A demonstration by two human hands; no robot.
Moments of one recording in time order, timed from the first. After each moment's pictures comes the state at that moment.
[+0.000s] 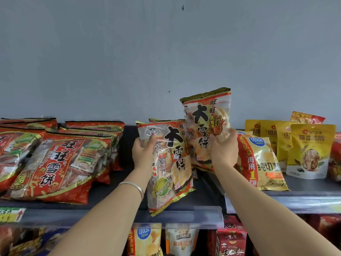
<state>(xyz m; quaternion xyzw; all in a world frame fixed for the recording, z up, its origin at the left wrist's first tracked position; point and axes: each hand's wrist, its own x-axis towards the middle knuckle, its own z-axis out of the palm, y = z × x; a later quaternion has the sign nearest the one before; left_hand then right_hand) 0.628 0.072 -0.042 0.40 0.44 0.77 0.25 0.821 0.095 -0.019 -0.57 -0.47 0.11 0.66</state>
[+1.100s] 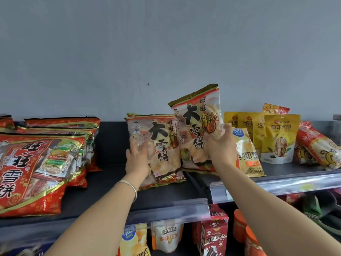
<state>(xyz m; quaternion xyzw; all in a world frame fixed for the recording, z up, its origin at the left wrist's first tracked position) 0.628 0.130 -0.090 0.65 0.68 0.35 -0.02 0.853 0.085 -0.030 -0.61 -0.48 0.06 0.62</state>
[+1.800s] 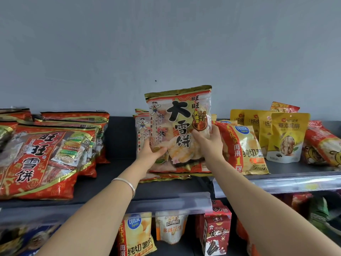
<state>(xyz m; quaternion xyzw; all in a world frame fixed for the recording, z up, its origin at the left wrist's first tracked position) 0.634 0.094 -0.071 0.59 0.50 0.54 0.33 0.824 0.081 -0.038 -0.47 -0.52 0.28 0.65</state>
